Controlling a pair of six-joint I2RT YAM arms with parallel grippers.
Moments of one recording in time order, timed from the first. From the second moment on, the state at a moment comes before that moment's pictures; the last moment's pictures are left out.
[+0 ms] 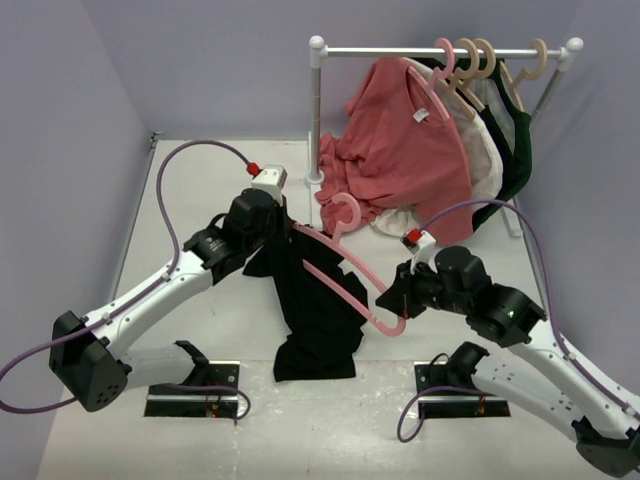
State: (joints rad) left arm -0.68 1.21 1.00 -0.32 -0.21 -0.41; right arm 0.78 0.67 0.82 -0.74 -0.22 0.48
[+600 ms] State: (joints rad) left arm -0.68 0.98 1.12 -0.43 -0.09 -0.40; right arm 0.92 0.90 0.66 -0.05 -0.07 0.54
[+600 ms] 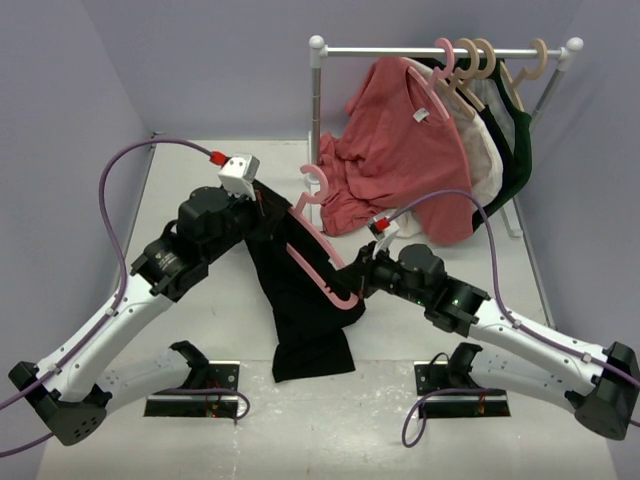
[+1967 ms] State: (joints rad) left arm -0.68 0.82 1.02 -0.56 -0.34 -0.43; right arm 0.92 0.52 0.17 0.52 -0.02 0.56
